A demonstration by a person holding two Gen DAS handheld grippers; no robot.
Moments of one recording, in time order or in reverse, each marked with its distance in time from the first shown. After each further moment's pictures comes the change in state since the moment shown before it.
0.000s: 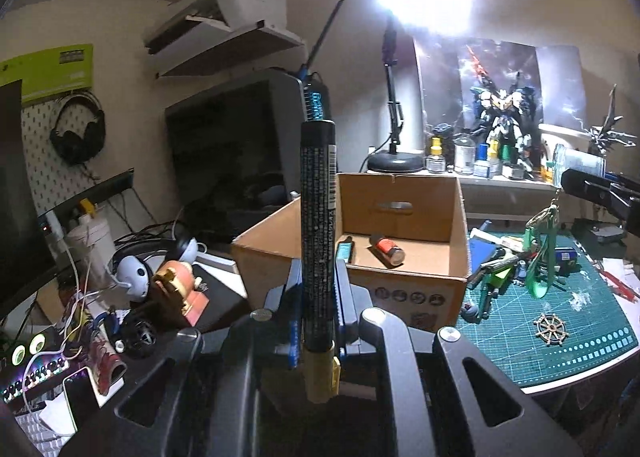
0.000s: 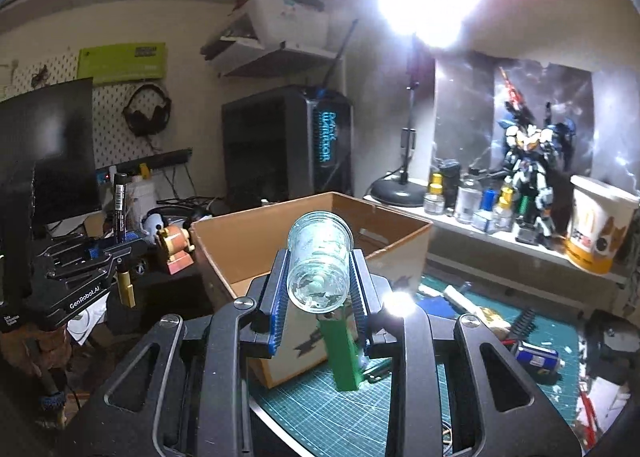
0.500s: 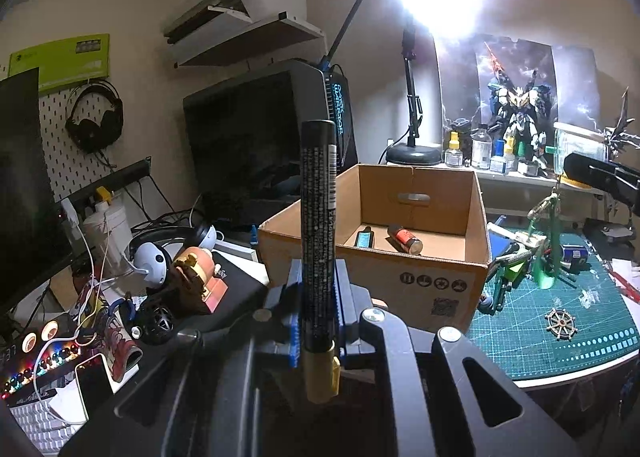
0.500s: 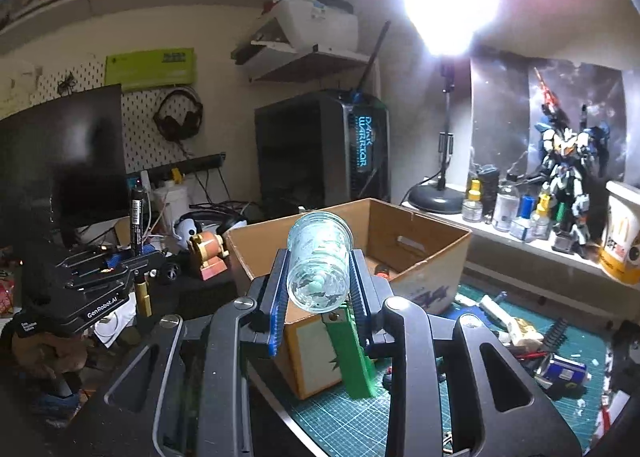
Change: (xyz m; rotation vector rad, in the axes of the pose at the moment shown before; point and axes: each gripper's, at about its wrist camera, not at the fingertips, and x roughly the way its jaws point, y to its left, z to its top) left arm -0.004 0.012 -0.005 -0.013 0.033 0.041; right arm 0.009 0.008 0.008 -0.003 -0.011 0.128
